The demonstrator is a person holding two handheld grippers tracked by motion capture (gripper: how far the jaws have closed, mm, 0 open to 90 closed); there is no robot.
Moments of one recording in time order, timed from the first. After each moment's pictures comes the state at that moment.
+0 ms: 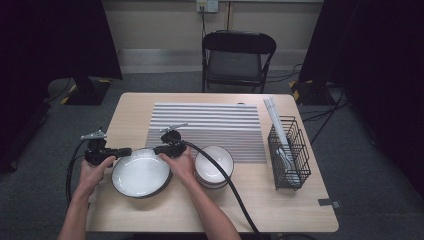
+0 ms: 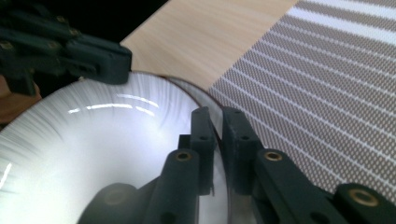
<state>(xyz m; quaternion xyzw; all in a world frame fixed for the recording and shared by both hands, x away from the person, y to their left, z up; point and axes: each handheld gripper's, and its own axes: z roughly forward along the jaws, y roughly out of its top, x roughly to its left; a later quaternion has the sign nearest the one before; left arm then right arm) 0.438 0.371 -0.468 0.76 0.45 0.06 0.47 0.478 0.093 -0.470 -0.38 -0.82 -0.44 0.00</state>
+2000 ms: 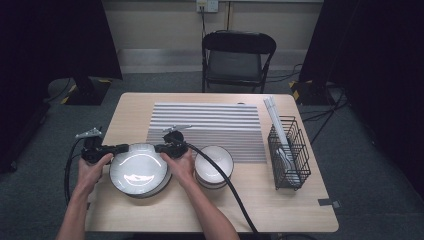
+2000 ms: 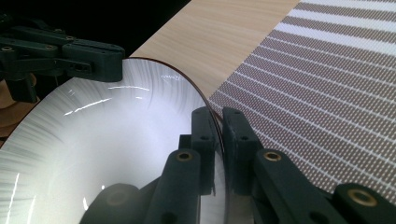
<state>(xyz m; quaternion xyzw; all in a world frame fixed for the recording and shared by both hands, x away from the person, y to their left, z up) 0.440 0.378 -0.463 0.73 0.46 0.08 0.49 0.475 0.089 -0.471 -0.40 -0.79 -0.47 -0.01</state>
